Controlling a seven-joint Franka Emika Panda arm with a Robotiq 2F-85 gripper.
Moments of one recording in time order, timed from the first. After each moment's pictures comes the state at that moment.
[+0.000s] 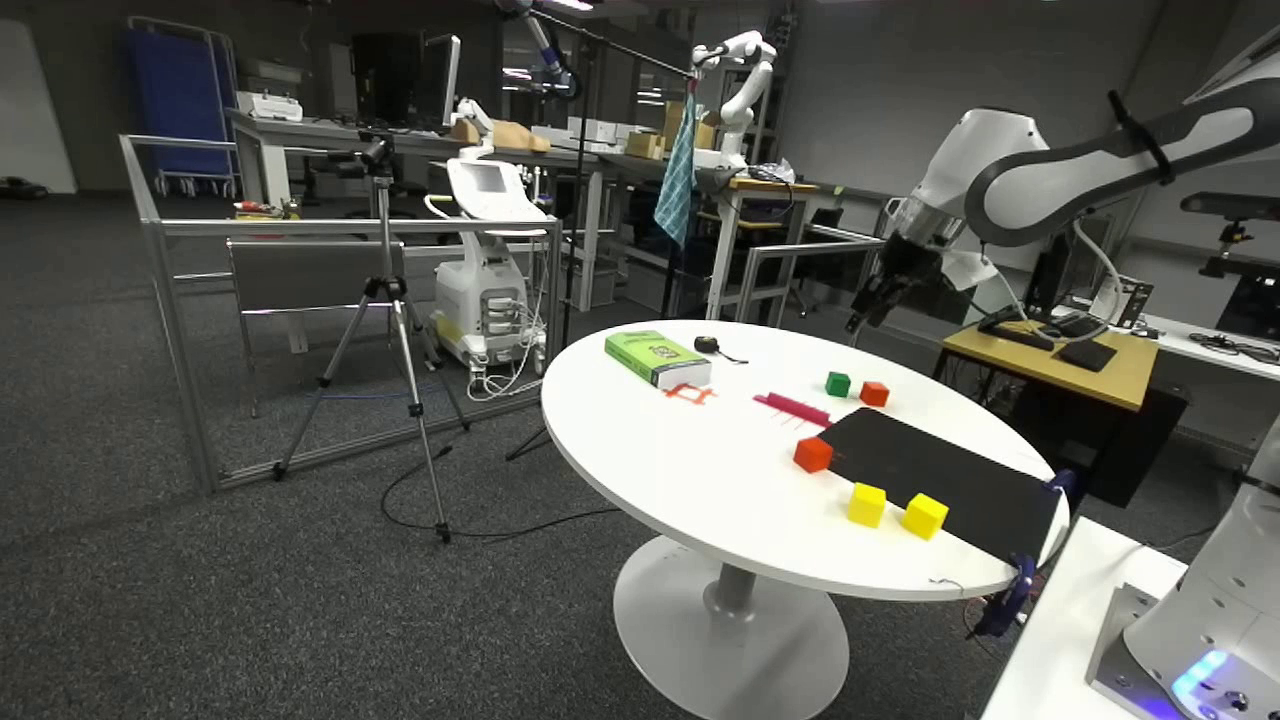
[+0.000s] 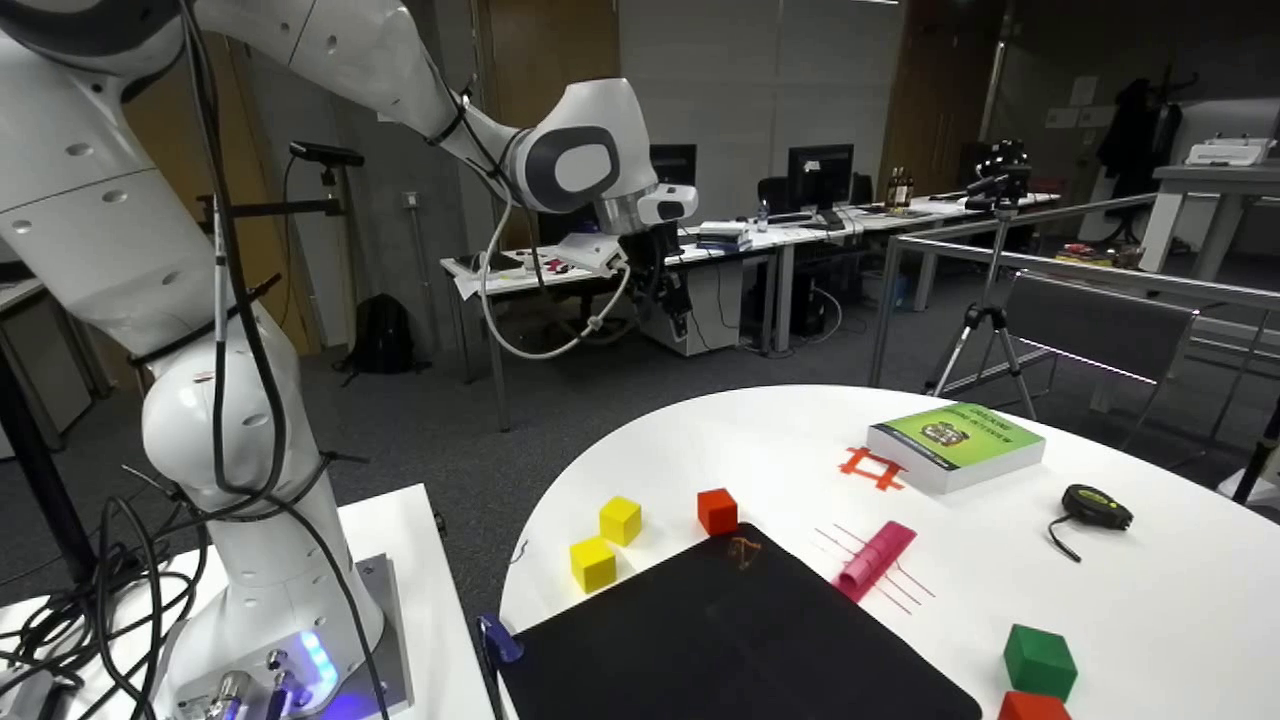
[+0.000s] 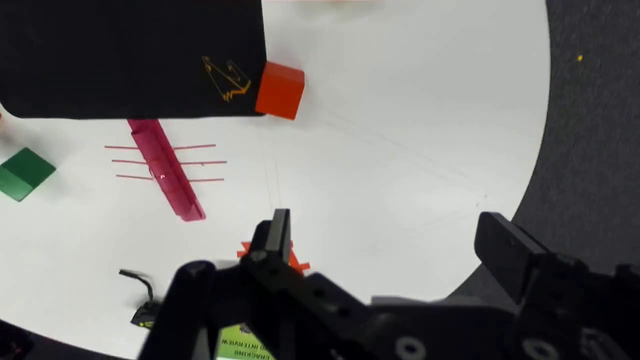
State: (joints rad) arm 0.05 -0.28 0.03 -2.45 -0.02 2.47 0.05
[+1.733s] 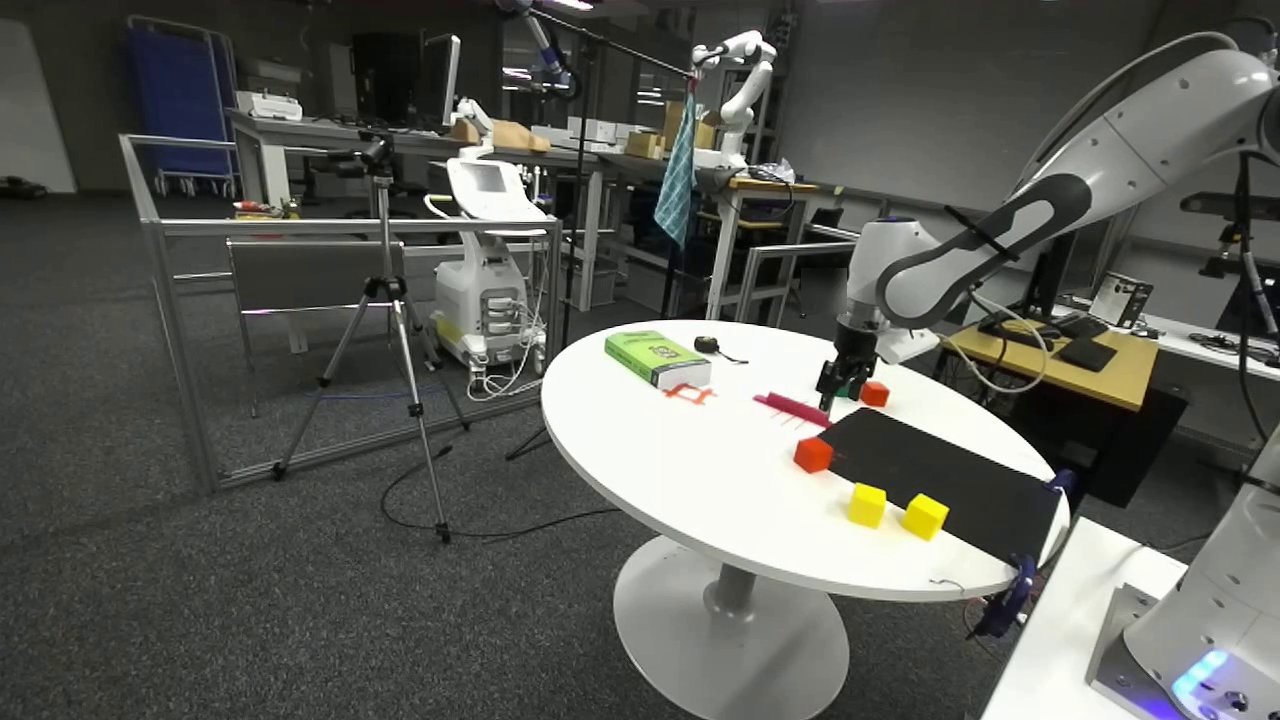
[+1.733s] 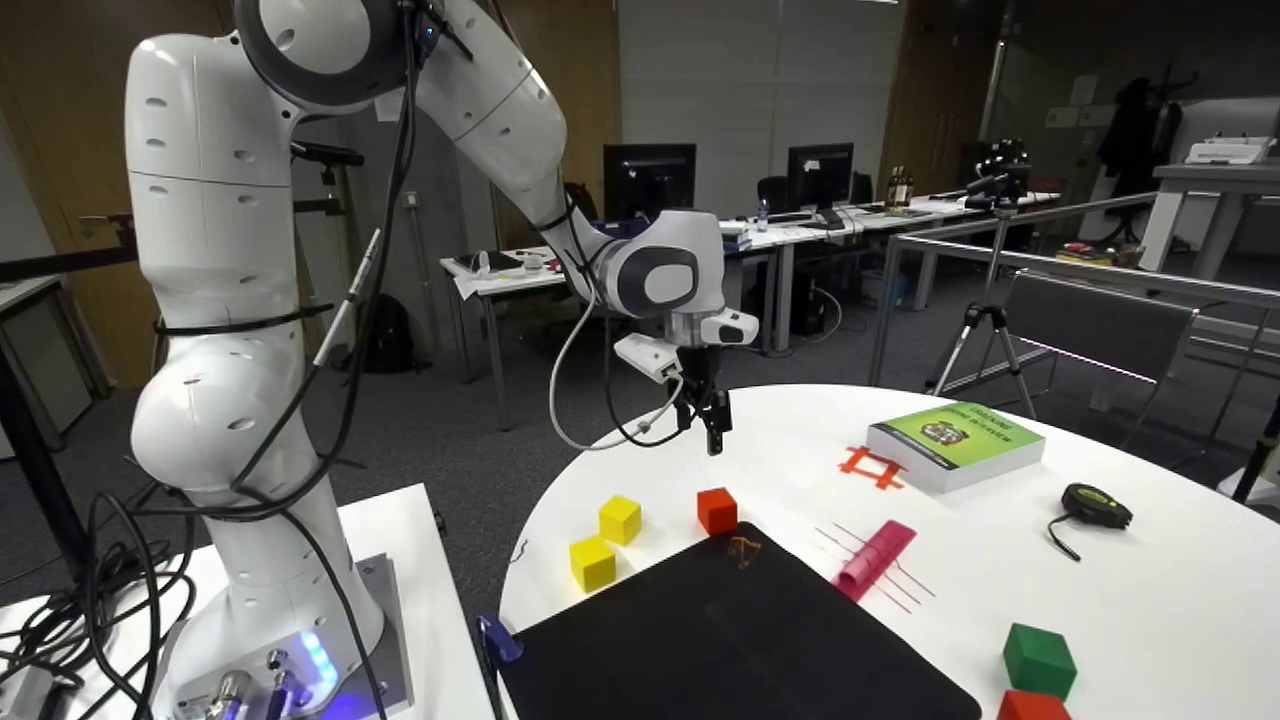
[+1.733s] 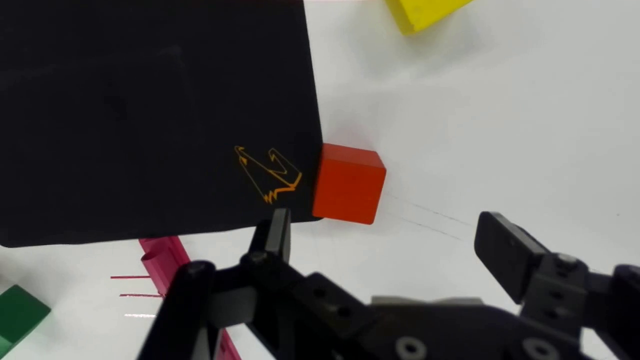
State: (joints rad) arm -0.02 0.18 0.01 -2.28 -0.13 2.50 0.15
